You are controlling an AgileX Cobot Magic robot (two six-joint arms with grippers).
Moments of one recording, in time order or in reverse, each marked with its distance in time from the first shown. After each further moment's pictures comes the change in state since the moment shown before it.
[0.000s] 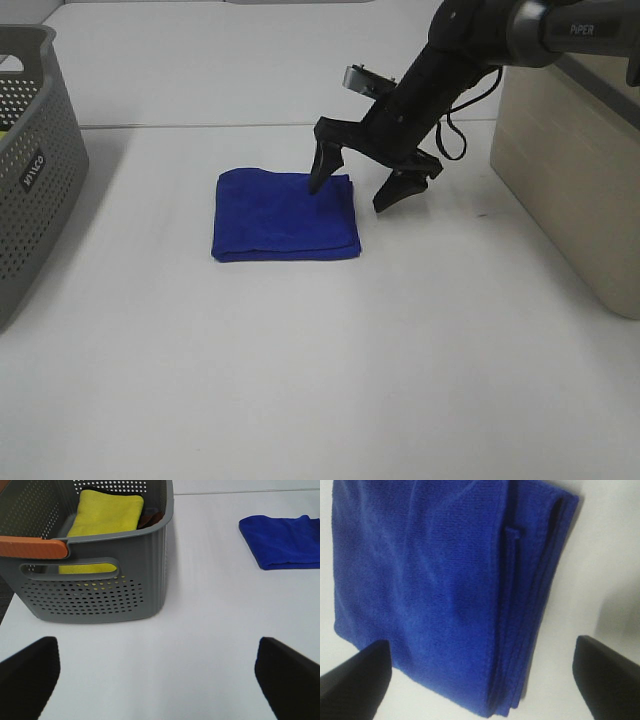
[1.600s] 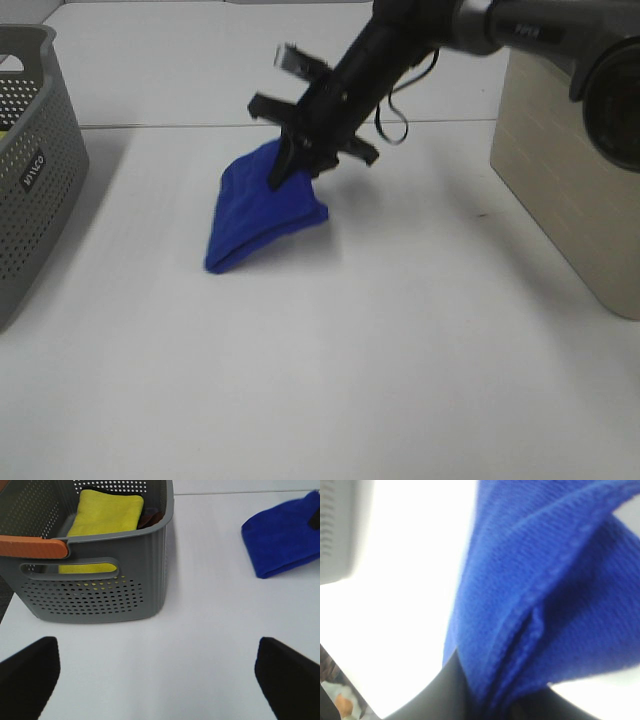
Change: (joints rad) left arm 0.000 0.000 0.000 0.000 0.000 -0.003; right arm 0.105 0.035 -0.254 0.110 0.215 -0.022
